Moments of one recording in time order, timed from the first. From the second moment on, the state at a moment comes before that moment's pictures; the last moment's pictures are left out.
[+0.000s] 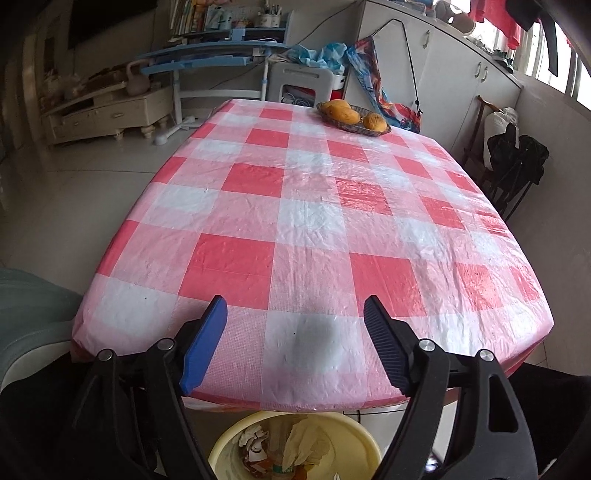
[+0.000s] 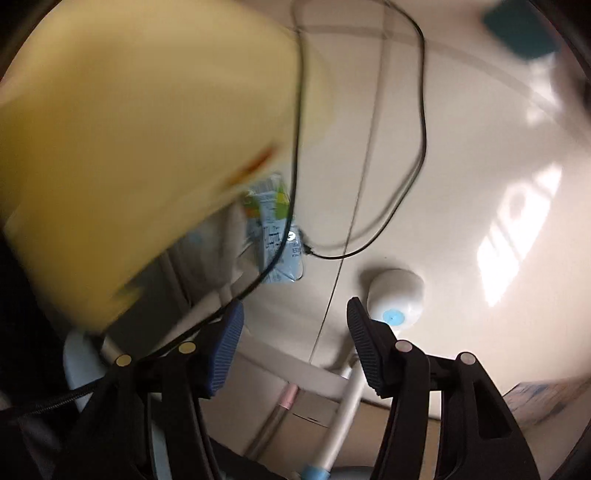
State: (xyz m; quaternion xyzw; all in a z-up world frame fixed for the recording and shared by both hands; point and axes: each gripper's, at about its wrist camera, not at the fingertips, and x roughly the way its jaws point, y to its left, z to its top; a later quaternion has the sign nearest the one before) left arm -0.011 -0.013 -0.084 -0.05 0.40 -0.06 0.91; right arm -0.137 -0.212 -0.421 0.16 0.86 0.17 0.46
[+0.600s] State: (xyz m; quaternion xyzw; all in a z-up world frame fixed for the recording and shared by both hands) left arm -0.013 -0.012 -0.085 -0.05 0.39 -0.07 0.92; right arm -0.173 -0.151 -0.514 0.08 0.86 0.16 0.48
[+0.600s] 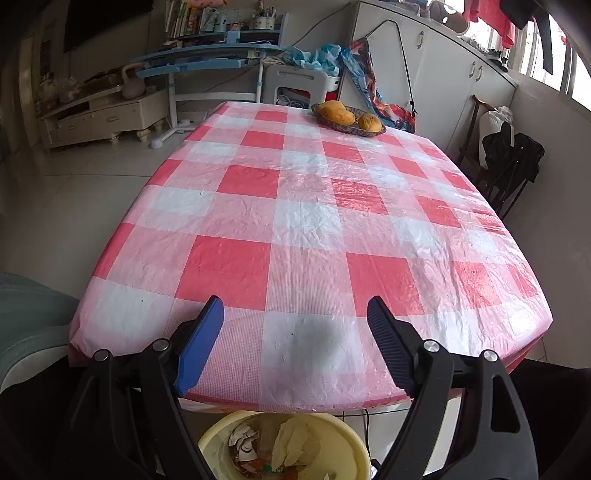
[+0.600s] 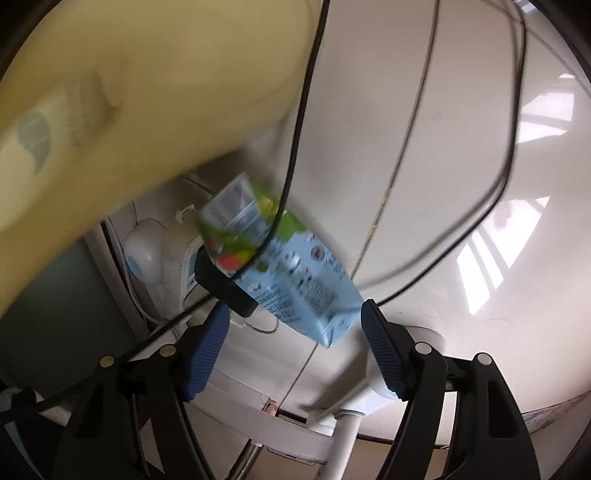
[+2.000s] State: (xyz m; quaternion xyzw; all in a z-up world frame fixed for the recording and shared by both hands) left arm -0.008 -0.020 -0.086 -0.04 0.39 -0.08 0.92; right arm -0.197 -0.142 -0.550 0.00 0.89 0.24 0.38
